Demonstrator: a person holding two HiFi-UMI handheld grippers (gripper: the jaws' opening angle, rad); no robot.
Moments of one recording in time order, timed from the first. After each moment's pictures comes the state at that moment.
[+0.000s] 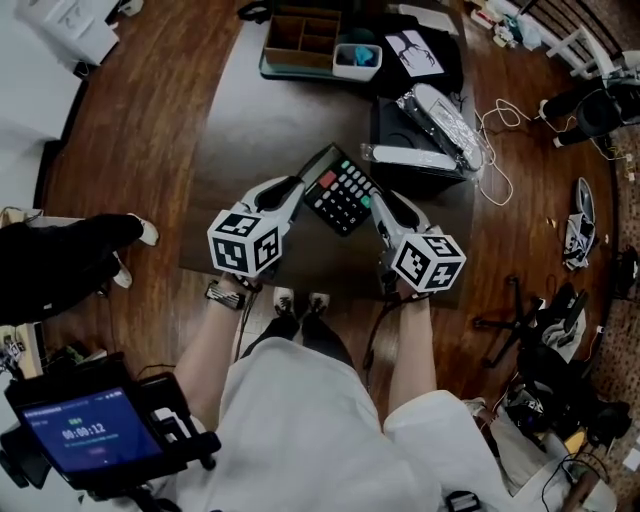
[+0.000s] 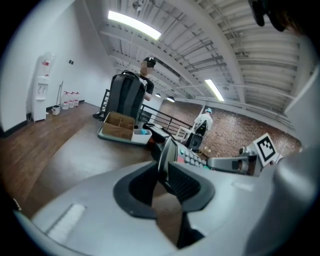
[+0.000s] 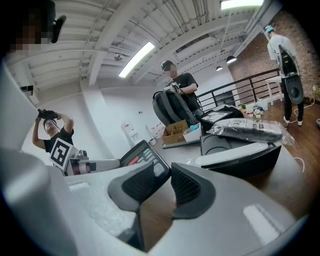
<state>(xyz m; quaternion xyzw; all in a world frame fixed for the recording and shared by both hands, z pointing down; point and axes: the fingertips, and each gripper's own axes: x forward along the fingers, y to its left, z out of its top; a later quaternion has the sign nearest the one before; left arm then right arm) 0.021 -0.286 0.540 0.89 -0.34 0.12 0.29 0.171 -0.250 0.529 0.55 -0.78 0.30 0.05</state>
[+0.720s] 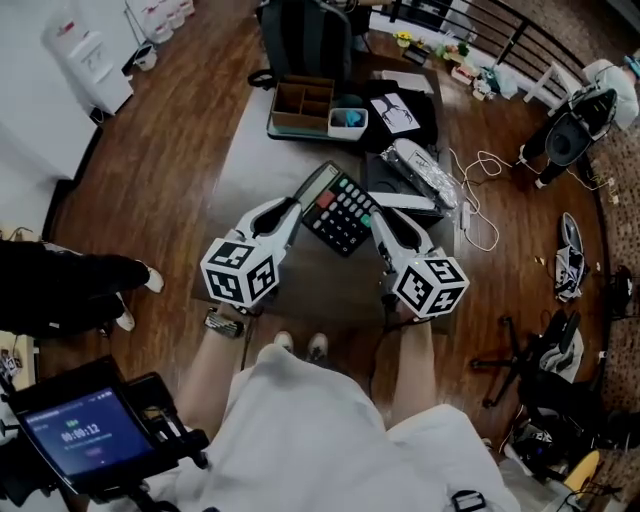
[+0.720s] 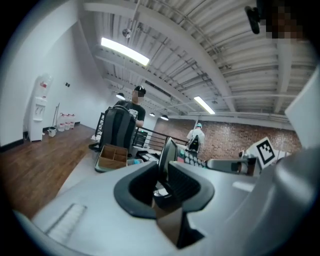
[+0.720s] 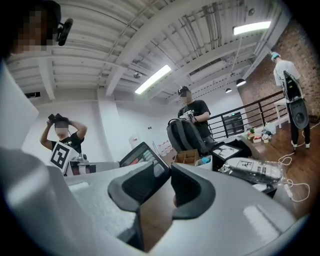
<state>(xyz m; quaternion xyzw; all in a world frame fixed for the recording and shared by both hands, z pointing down) 0.011 -0.287 0.429 0.91 -0.36 0.03 0.20 0.163 -0.253 0.415 0.56 -0.81 0.19 -0.01</state>
